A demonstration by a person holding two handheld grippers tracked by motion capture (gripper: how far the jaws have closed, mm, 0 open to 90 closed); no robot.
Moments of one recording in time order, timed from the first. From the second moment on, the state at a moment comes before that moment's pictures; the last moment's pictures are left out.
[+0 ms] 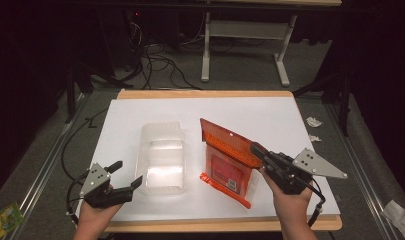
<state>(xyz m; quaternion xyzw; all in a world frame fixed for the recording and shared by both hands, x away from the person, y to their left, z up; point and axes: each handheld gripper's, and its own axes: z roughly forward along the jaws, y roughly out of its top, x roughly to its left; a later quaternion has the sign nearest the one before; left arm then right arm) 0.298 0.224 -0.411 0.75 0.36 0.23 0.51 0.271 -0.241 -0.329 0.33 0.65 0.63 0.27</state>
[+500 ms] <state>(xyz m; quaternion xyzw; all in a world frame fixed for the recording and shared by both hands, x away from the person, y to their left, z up) 0.292 0.204 -0.405 0.76 0.34 0.22 0.52 0.246 -0.221 -0.308 0.26 0.65 0.67 0.25</state>
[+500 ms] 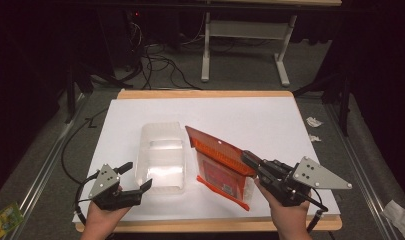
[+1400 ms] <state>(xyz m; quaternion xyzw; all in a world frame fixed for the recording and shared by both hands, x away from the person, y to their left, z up) 0.330 0.131 -0.371 0.76 0.31 0.15 0.55 0.269 -0.229 -0.331 0.29 0.67 0.64 0.26</state>
